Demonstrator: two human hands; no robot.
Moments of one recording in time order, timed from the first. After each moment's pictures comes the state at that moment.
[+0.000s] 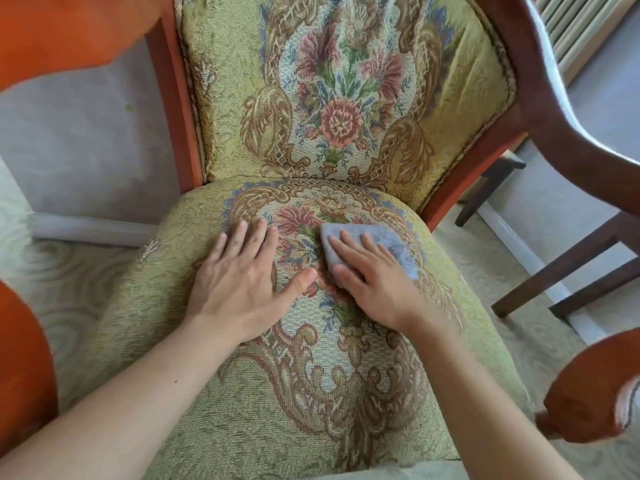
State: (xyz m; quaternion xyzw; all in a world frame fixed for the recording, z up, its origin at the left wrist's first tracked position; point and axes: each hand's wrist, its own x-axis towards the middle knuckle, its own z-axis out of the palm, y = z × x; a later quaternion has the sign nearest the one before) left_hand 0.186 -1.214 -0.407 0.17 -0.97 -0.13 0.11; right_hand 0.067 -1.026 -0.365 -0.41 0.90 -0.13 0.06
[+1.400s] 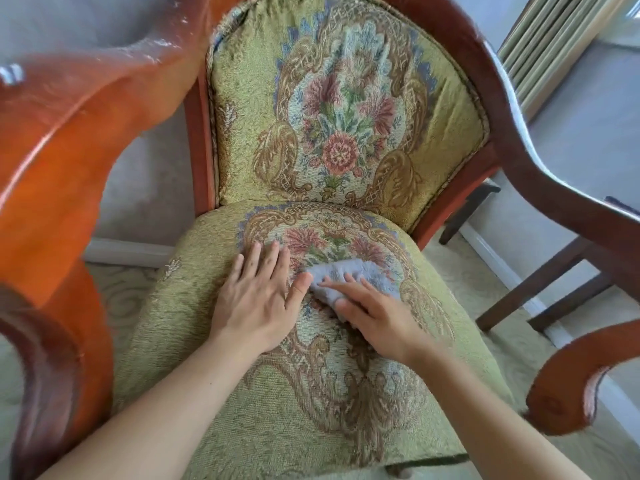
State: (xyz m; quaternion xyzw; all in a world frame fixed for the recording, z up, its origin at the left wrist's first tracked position) left_hand 0.192 -1.216 -0.406 0.14 -0.97 -0.17 0.12; right_hand 0.110 -1.020 -0.352 -0.41 0.88 -0.21 0.10
